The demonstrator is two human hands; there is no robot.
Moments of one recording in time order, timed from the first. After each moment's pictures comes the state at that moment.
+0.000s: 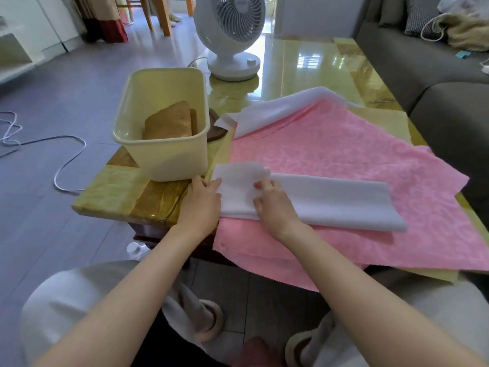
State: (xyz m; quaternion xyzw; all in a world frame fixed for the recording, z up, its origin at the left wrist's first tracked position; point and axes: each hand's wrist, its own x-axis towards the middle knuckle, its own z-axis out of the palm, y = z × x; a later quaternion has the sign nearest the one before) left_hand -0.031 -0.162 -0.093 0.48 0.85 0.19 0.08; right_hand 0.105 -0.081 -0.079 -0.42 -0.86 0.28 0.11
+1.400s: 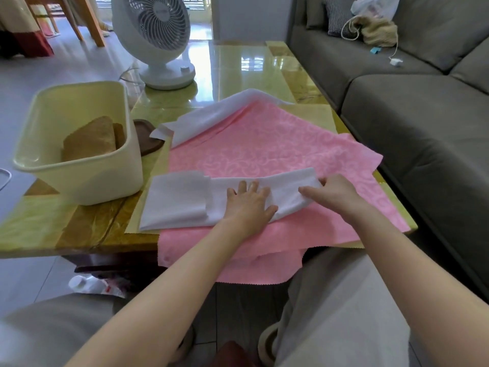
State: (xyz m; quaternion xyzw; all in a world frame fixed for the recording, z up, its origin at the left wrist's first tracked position) left_hand 0.117 -0.066 -0.083 0.69 0.72 0.01 0.08; right_hand 0.279 -0.020 -0.024 -0.63 -0.68 0.33 0.15
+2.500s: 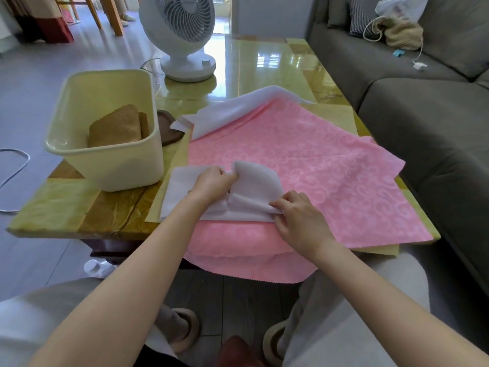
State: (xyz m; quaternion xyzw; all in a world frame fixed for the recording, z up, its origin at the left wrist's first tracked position) left_hand 0.022 -0.080 -0.061 0.41 0.79 0.32 0.32; right_hand 0.221 -0.072 -0.074 -0.45 -0.88 0.11 0.09
